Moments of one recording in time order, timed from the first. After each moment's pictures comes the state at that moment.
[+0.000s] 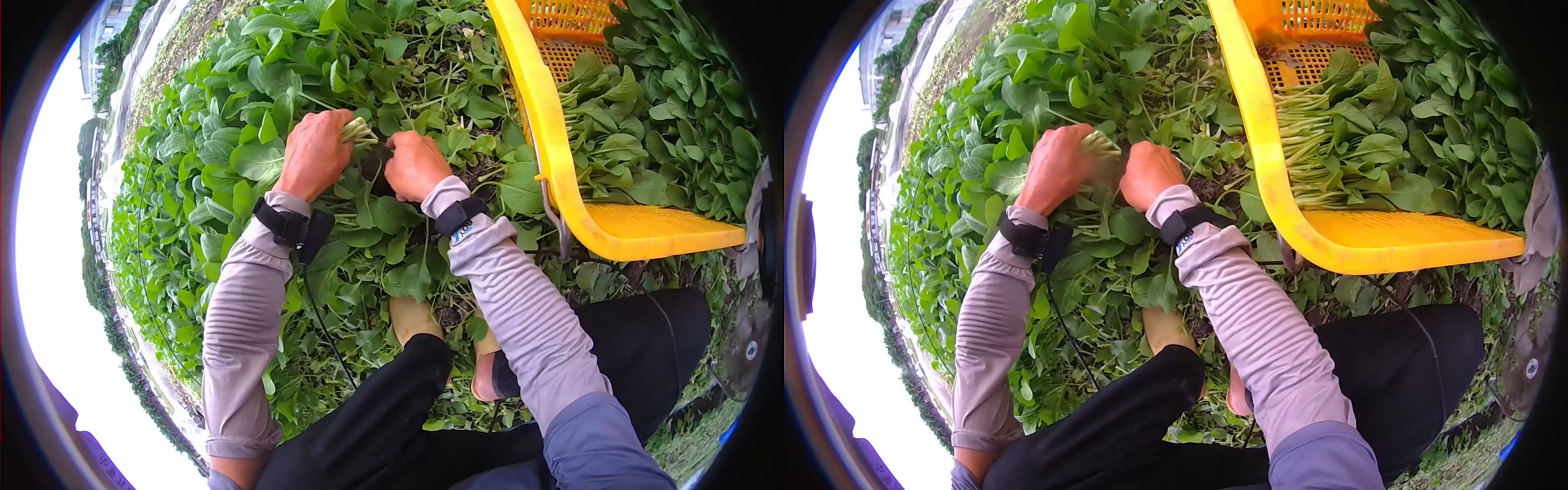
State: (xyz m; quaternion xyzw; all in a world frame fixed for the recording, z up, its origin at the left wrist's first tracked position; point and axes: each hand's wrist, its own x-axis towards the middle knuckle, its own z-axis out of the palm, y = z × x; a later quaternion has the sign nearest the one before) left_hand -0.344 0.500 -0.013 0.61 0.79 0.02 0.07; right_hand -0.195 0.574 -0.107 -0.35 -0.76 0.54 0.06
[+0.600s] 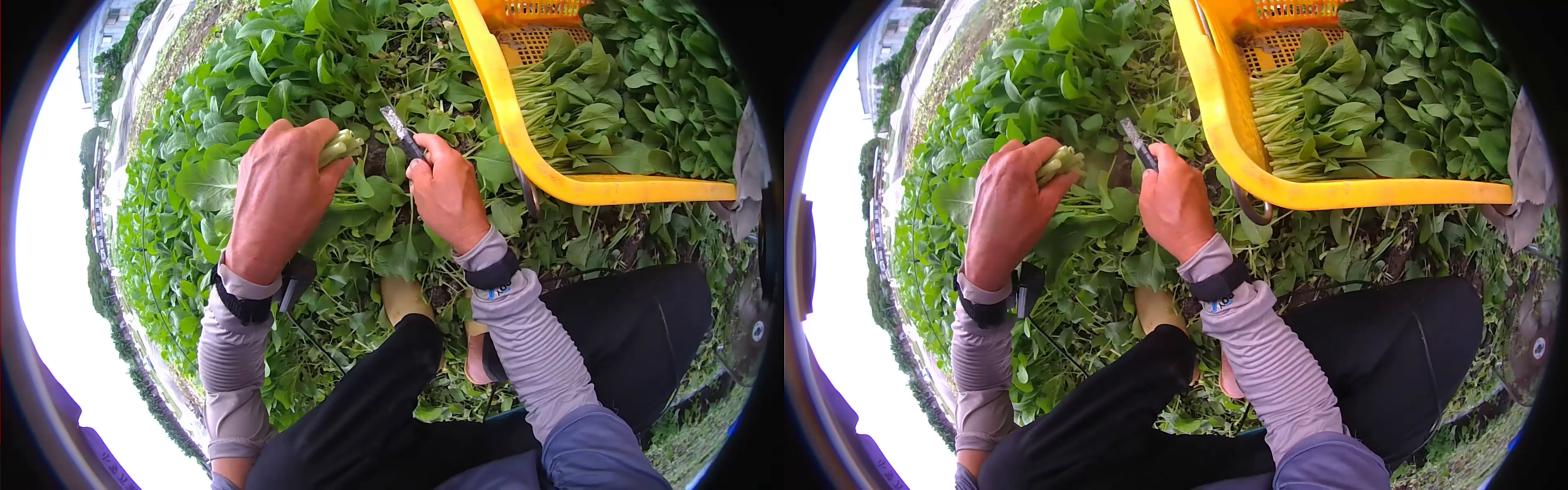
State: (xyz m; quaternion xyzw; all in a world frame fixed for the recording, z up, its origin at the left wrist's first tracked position) left_hand -0.223 0.471 0.105 0.58 0.81 -0.02 0.06; right_hand -0.094 0.531 -0.077 -0.39 -0.65 0.57 0.31
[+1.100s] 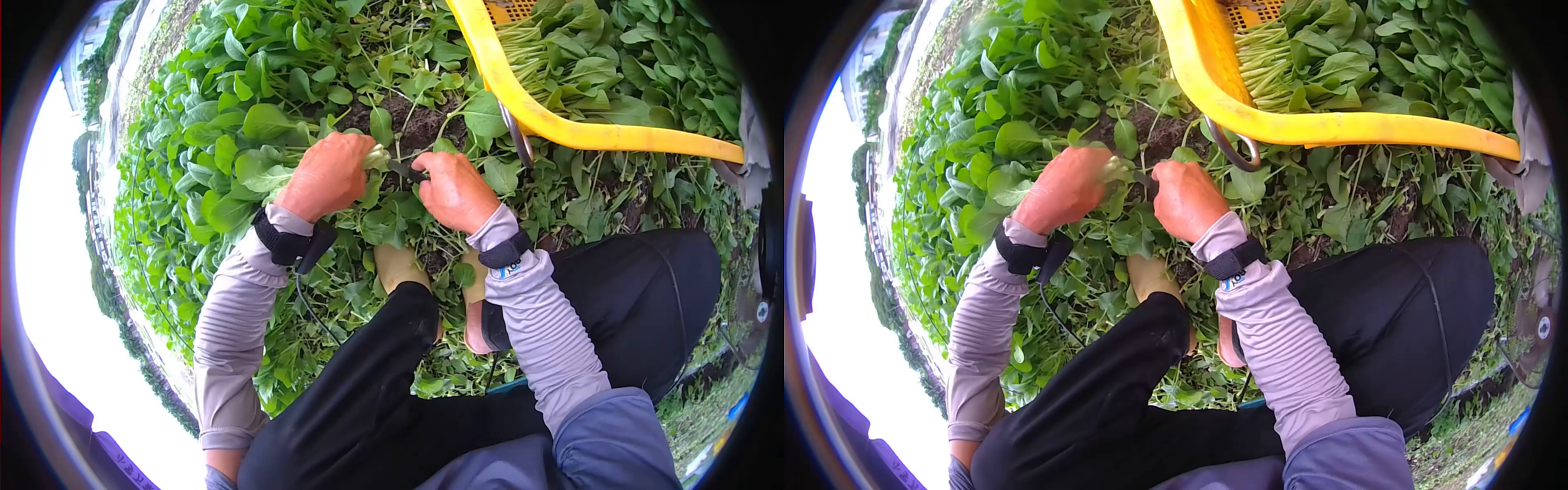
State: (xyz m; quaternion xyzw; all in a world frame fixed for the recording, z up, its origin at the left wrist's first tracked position) left_hand -0.250 0.442 -0.019 0.67 0.71 -0.06 0.20; right_hand -0.040 0.507 -0.118 -0.29 -0.79 0.51 0.17
